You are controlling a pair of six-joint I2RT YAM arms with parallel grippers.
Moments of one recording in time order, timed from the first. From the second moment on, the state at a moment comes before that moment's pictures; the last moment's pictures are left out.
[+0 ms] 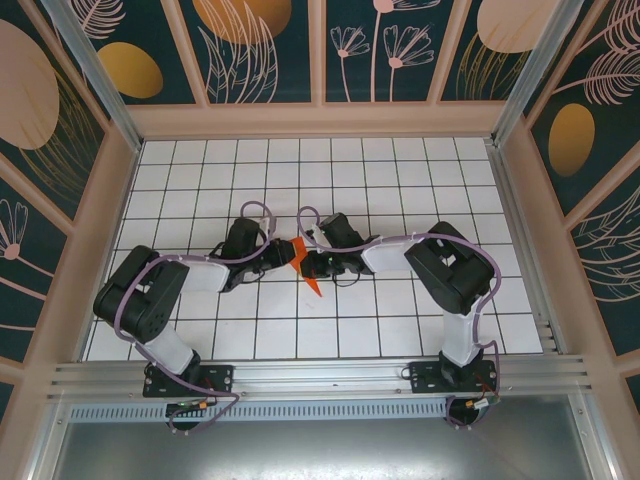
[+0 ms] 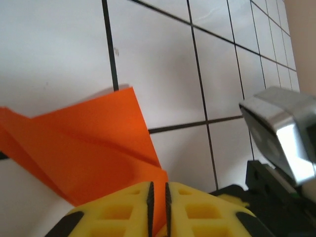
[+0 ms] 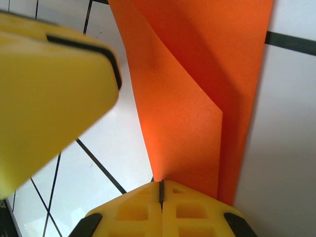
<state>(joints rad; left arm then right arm) -0.47 1.65 0.56 0.44 0.41 -0.74 0.77 1.92 0.96 0.06 -0.47 0.57</state>
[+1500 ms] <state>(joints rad) -0.23 1.78 0.75 0.20 0.33 -0.62 0.76 1.90 0.91 0.10 -0.48 0.49</state>
